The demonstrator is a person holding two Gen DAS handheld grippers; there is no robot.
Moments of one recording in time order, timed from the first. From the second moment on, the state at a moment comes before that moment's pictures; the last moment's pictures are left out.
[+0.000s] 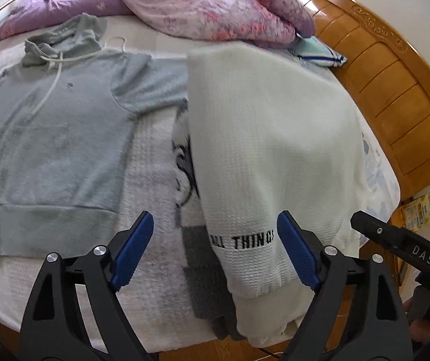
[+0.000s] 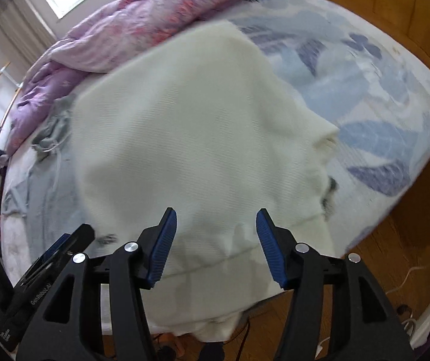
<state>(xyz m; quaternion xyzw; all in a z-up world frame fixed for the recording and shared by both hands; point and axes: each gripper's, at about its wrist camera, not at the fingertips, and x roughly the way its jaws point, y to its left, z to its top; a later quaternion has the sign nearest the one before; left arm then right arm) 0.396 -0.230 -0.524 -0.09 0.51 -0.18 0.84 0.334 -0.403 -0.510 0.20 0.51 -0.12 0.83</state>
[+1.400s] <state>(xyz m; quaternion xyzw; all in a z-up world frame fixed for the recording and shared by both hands) 0.199 0.096 -0.161 -0.04 0.36 -0.17 0.92 0.178 -0.040 -0.190 0.10 0.42 -0.06 0.90</state>
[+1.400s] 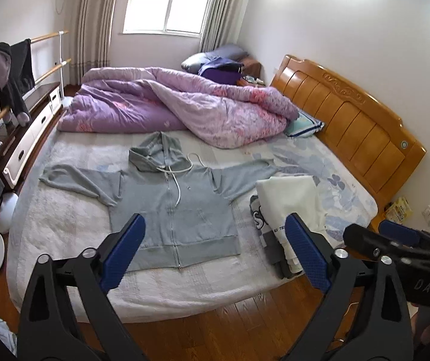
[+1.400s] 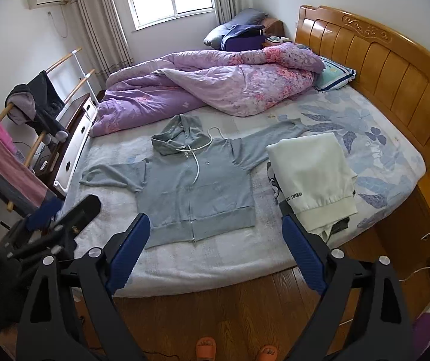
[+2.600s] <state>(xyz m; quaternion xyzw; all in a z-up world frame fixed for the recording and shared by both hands) 0.079 0.146 0.042 -0.02 0.20 -0.11 0.97 0.080 0.016 -0.008 0.01 0.25 -0.02 0.97</state>
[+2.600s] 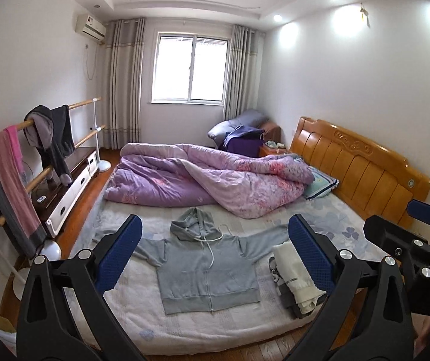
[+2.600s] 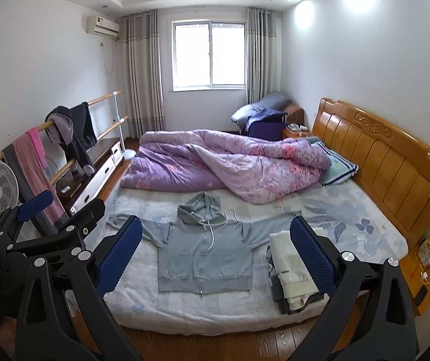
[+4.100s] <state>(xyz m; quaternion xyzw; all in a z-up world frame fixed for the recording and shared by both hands) 0.078 0.178 0.059 -0.01 0.19 -0.10 0.98 0.071 0.020 0.005 0.01 0.22 -0.03 0.97</state>
